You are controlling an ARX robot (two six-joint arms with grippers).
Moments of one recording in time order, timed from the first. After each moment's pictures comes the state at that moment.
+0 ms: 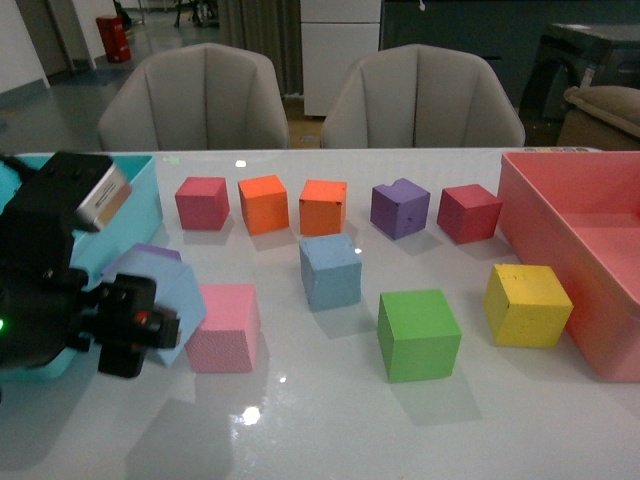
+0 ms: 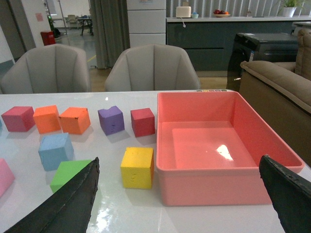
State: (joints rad) left arm -0.21 1.66 0.63 0.34 0.07 0.03; right arm 0.00 0.00 0.01 0.00 0.00 0.01
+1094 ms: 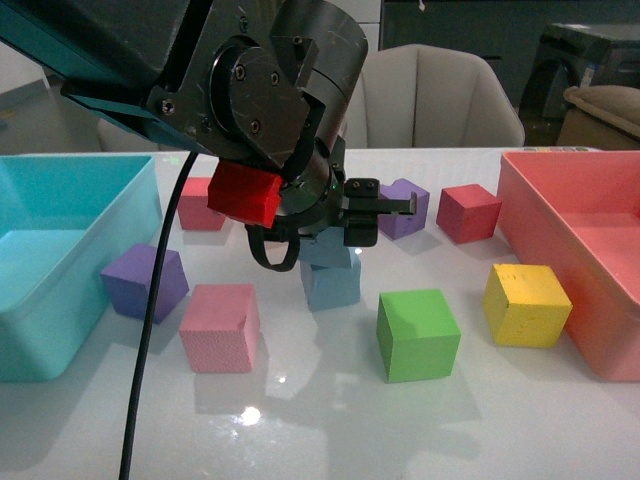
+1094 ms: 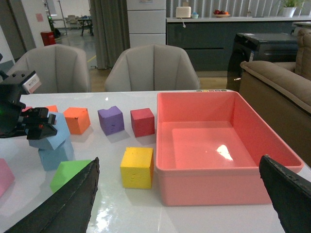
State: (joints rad) left arm -0.50 2.19 1.47 -0.05 -0.19 -0.25; right arm 0.00 0.00 0.01 0.00 0.00 0.01
